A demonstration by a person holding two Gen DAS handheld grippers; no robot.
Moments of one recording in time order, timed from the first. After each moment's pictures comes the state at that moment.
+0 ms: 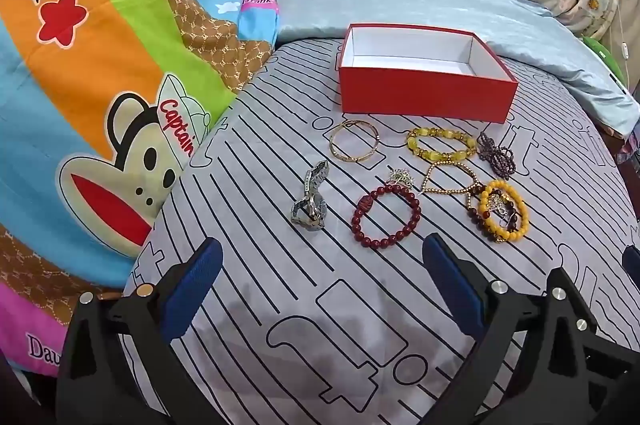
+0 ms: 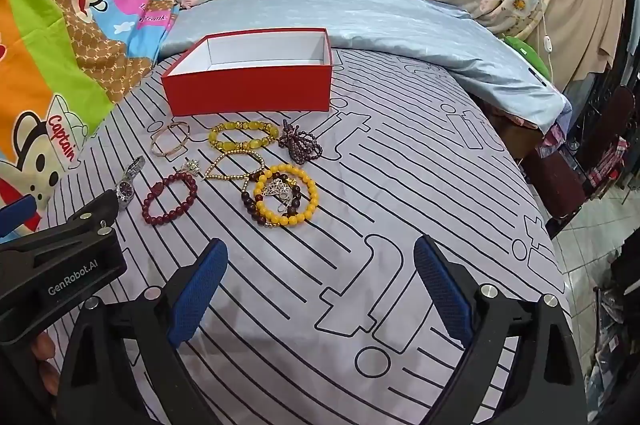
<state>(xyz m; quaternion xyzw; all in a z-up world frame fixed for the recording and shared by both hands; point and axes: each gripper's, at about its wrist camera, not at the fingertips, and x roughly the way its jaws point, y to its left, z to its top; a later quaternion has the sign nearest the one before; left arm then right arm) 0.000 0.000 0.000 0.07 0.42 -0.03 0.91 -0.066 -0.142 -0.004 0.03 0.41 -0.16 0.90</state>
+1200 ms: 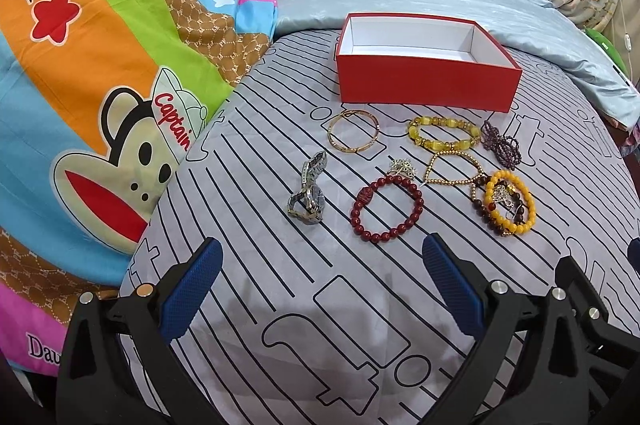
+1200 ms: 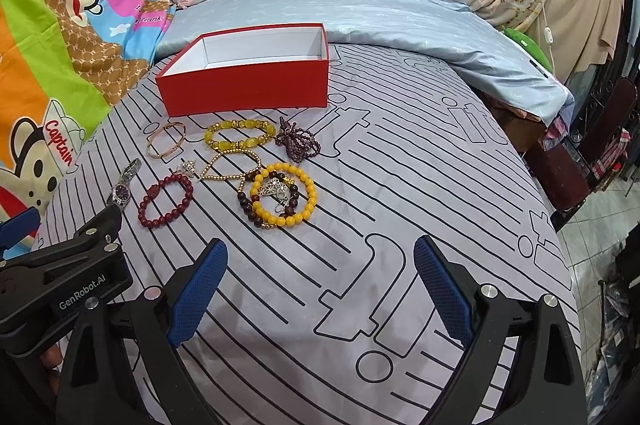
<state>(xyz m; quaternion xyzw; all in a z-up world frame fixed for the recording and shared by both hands) 0.003 -0.003 -0.011 0.08 0.42 -0.03 0.90 -0.063 -0.150 -0.009 0.05 0.41 -0.16 0.89</state>
